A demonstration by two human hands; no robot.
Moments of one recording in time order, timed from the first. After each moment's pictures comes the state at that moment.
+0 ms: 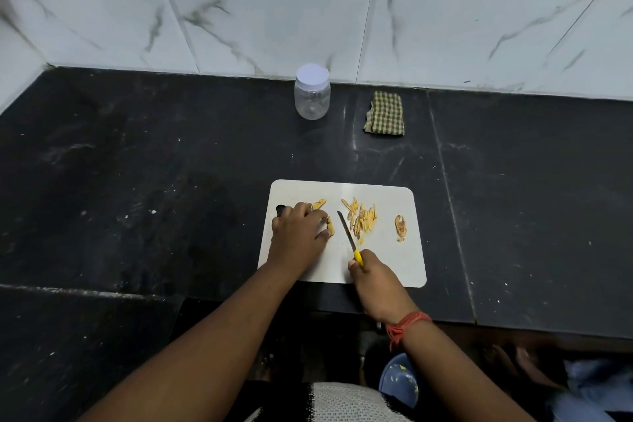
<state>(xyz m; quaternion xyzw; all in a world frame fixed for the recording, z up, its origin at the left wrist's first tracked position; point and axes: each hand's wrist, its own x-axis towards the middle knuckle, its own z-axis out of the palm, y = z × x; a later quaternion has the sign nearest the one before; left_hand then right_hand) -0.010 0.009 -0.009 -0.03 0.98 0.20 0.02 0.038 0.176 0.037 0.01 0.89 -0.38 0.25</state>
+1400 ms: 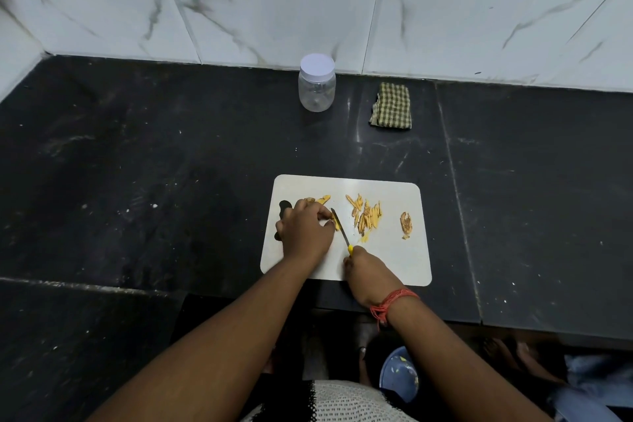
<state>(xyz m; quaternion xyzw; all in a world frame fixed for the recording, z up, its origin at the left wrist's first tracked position) -0.019 0.025 -0.011 -0.18 0.93 0.33 0.04 0.019 0.158 0.027 -0.04 0.91 -0.26 0.31</state>
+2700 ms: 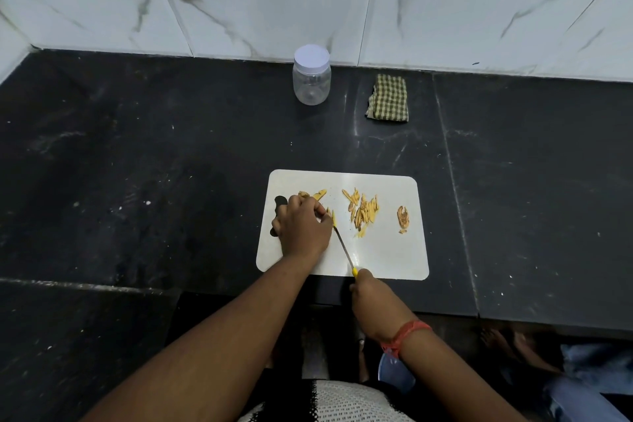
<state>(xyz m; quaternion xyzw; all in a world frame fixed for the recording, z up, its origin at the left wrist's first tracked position) -0.018 0.034 -0.016 -0.21 0.93 0.31 0.00 0.060 0.177 0.024 -0.06 0.91 -0.23 0.33</state>
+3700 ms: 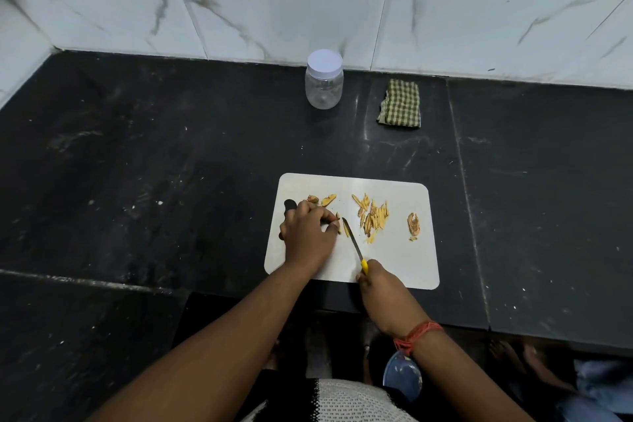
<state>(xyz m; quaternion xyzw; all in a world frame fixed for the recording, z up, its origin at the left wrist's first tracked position) -0.013 0.021 -0.022 -0.17 0.93 0.33 0.03 0.042 0.177 0.026 -0.04 0.91 -0.30 0.29</state>
